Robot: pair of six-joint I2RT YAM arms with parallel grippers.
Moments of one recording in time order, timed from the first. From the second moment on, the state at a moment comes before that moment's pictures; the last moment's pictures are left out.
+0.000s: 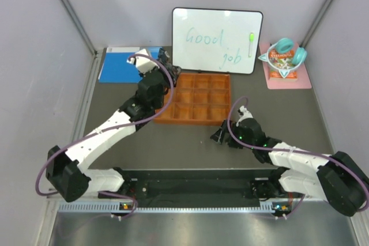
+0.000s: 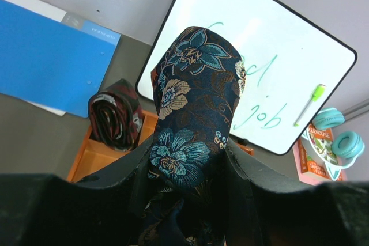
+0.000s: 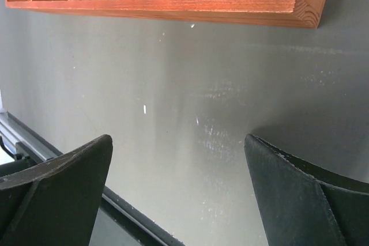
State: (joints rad) left arm -0.71 1.24 1.06 0.09 -0.70 -0.57; right arm 0.66 1.09 0.28 0.19 -0.08 0.84
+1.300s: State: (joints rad) left arm -0.56 2.01 1.36 0.31 -0.55 -0.59; right arm 0.66 0.94 0.15 0.25 -0.12 0.80
